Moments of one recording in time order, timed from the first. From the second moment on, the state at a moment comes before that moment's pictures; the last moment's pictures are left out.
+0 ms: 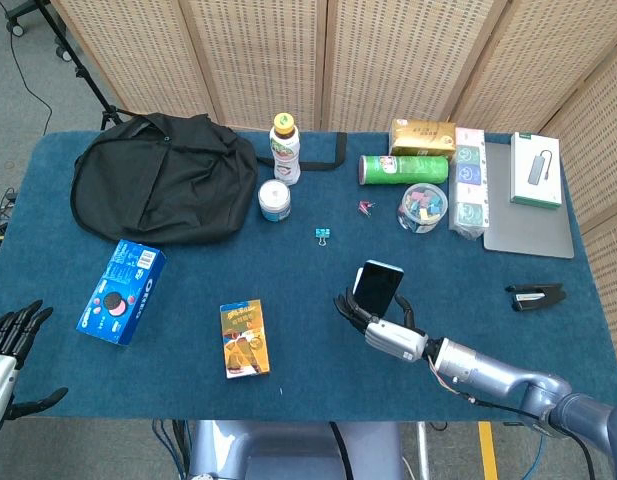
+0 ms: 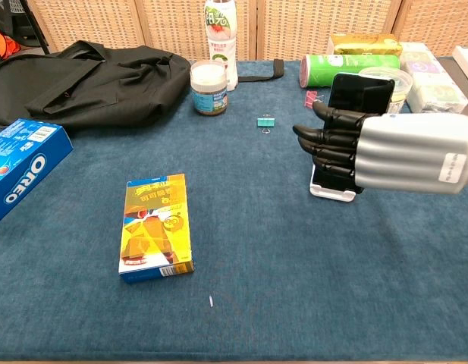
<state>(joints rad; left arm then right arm) 0.01 -0.94 0.08 -1.86 1.67 1.54 -0.06 0.71 -1.46 -0.05 -1.09 -2.14 1.22 -1.13</state>
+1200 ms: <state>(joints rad) 0.02 -0.94 0.09 -1.85 1.69 1.56 -0.05 0.25 -1.20 0.04 -1.49 -1.52 1.64 -0.14</state>
